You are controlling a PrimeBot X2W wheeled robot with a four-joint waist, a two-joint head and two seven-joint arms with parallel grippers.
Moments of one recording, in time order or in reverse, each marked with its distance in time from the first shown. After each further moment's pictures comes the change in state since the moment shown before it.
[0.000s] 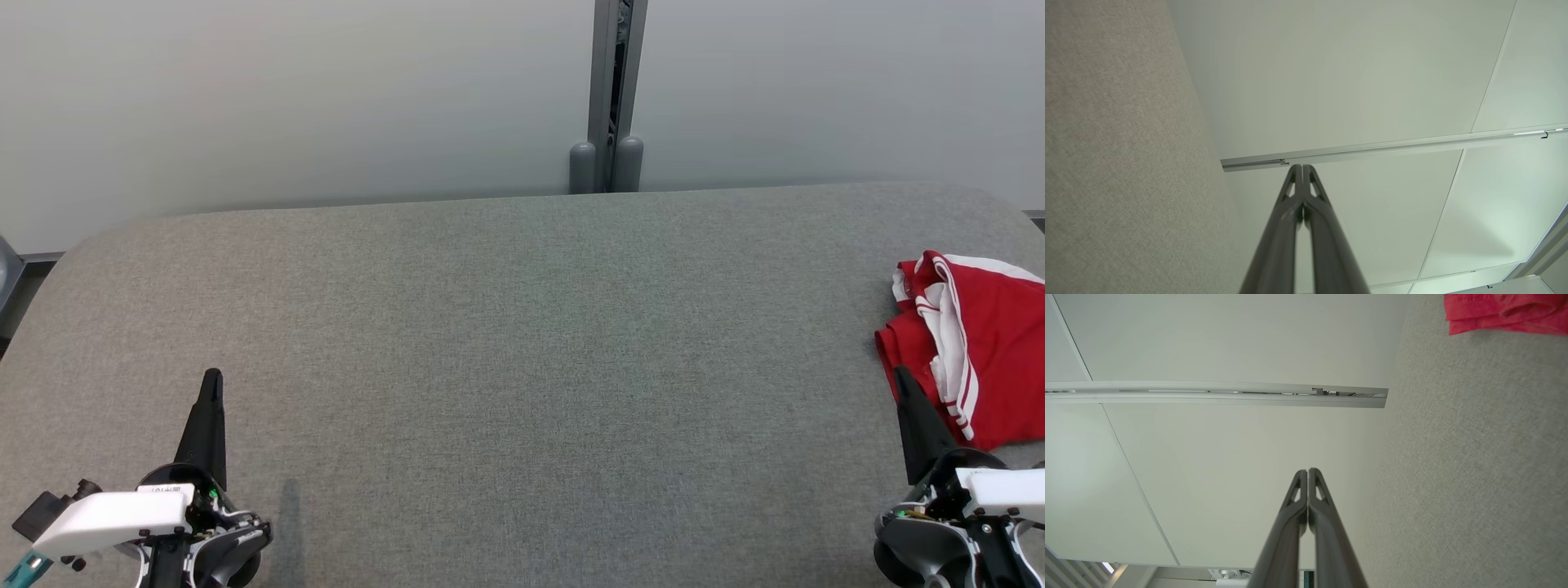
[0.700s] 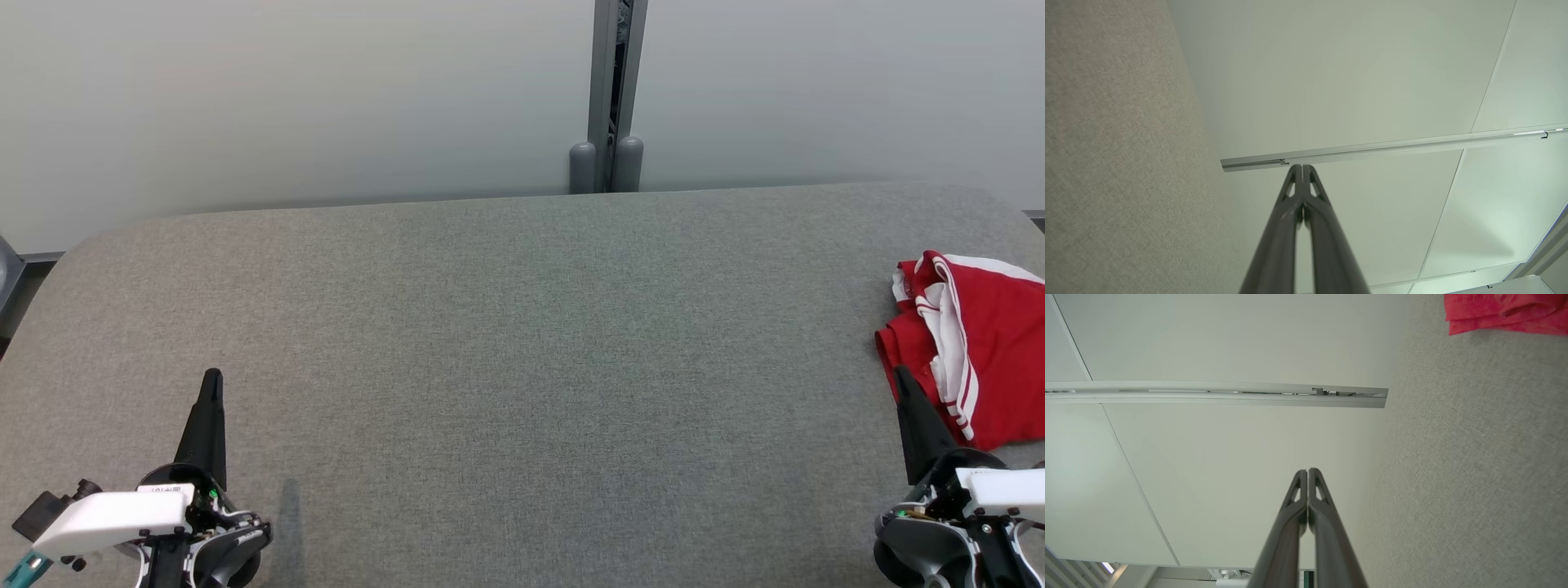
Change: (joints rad) left arm 0.000 0.000 0.000 0.000 0.000 0.000 0.000; right arm 0.000 0.000 0.000 0.000 0.000 0.000 0.000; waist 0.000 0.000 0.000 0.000
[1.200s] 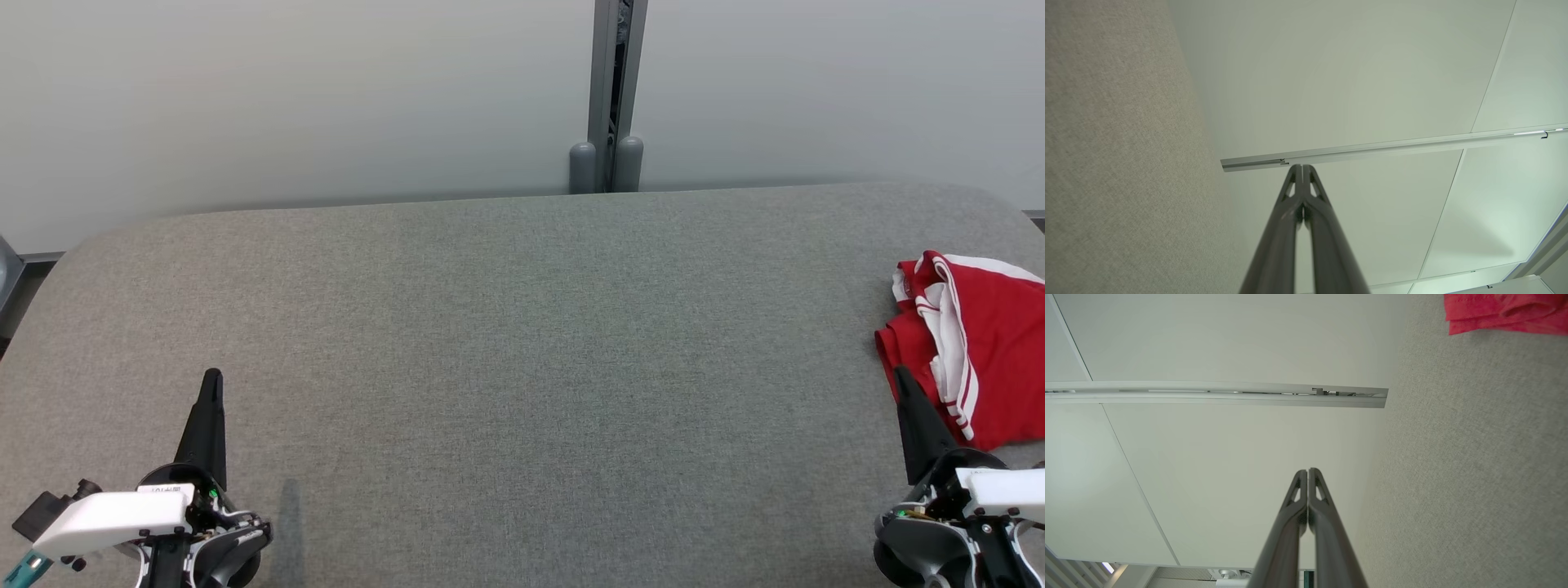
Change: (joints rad) left arm 0.000 0.000 0.000 0.000 0.000 0.000 0.000; right arm 0.000 0.000 0.000 0.000 0.000 0.000 0.000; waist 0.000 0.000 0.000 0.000
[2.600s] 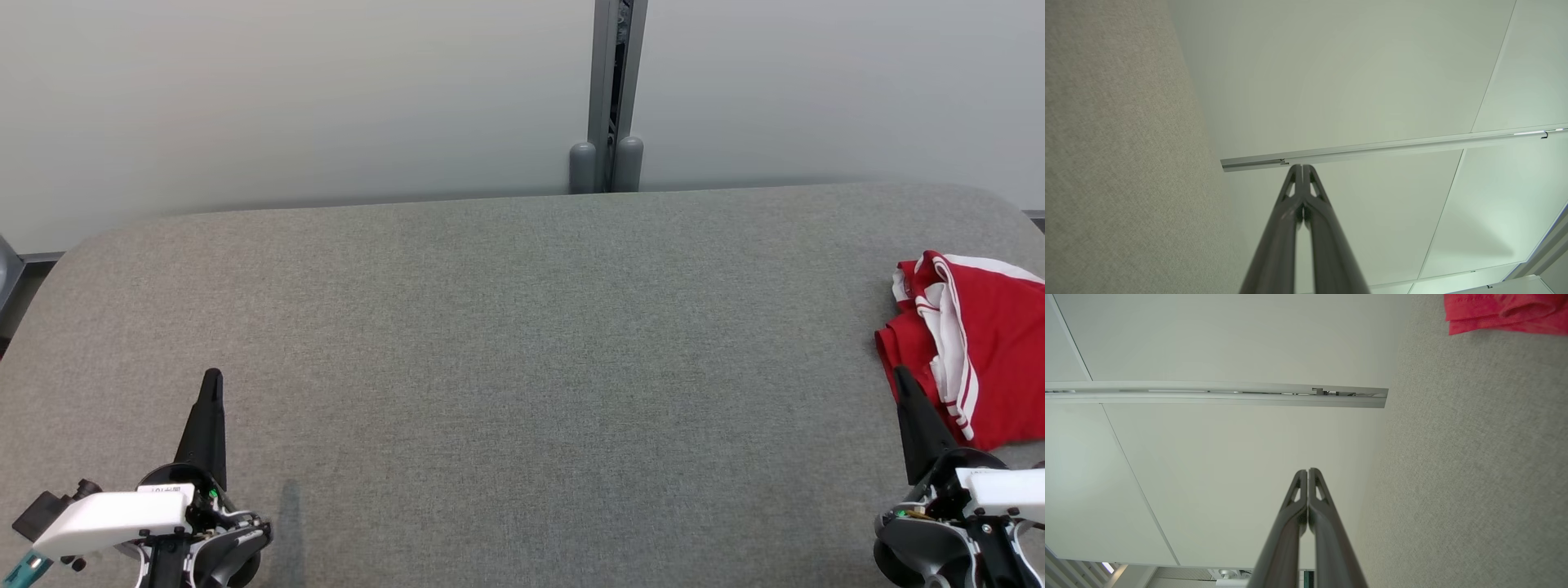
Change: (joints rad) left arm 0.000 0.000 0.000 0.000 0.000 0.000 0.000; right arm 0.000 0.000 0.000 0.000 0.000 0.000 0.000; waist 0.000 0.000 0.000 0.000
